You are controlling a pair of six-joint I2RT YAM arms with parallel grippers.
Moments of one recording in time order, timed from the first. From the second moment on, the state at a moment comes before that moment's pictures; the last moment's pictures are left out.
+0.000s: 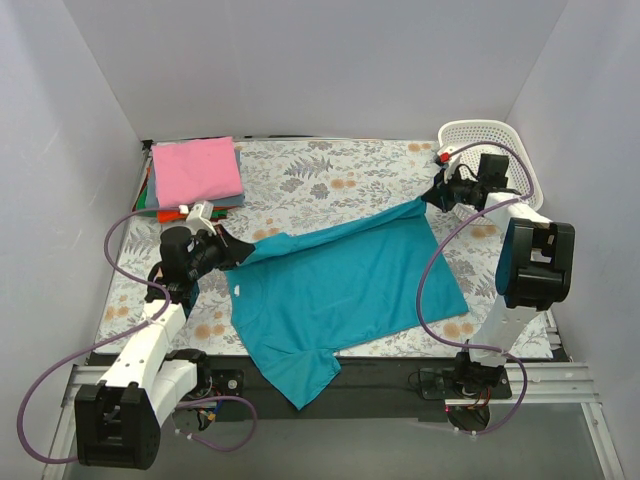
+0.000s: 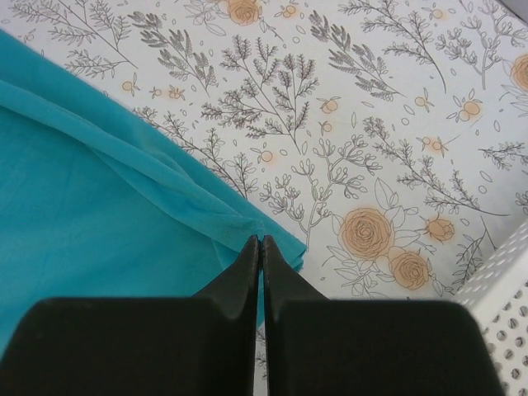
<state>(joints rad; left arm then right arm) -0.06 0.91 0.48 0.06 0.52 -0.50 -0.11 1.82 1.21 -0.12 -0.87 -0.60</state>
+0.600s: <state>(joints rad) -0.07 1.08 0.52 -0.14 0.65 -0.65 -0.13 1.77 1.14 -0.23 -0.82 -0.75</state>
